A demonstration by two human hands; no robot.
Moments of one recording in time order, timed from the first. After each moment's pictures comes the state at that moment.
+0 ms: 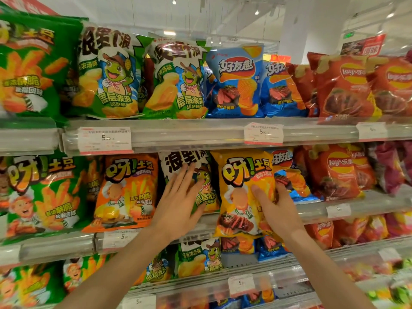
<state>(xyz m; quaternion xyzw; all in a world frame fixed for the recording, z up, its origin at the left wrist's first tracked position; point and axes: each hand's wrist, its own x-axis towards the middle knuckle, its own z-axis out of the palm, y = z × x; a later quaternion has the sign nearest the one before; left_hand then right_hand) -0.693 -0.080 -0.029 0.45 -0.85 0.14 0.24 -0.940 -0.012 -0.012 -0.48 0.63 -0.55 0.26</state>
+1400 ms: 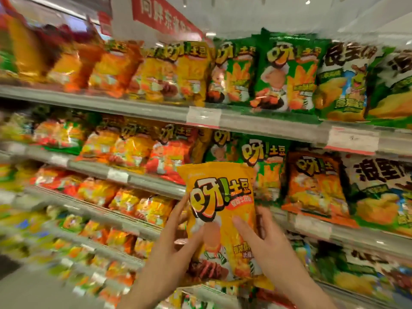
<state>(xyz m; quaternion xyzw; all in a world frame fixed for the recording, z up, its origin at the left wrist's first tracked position) -0.319 0.177 -0.042 0.57 -0.52 -0.27 0.58 -0.516 0.099 -0.020 -0.67 0.45 -0.36 0.46</state>
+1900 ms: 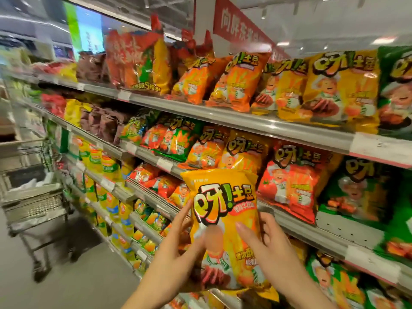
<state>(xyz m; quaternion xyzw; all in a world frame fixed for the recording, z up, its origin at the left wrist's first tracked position) -0.071 0.242 -0.057 0.61 -0.44 -0.19 0.63 -0.238 0.108 -0.030 -0.73 0.33 -0.29 0.52</state>
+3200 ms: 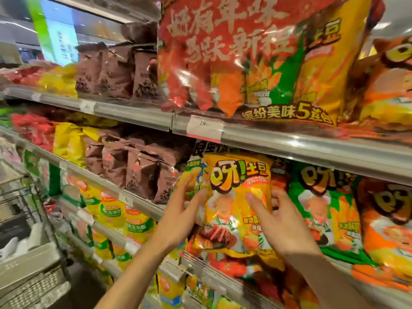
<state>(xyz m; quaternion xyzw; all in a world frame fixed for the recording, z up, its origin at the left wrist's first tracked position) 0.538 0.077 -0.019 0.64 -0.49 -0.17 0.57 0.330 -0.008 0.005 -0.74 0.45 -0.36 0.35</state>
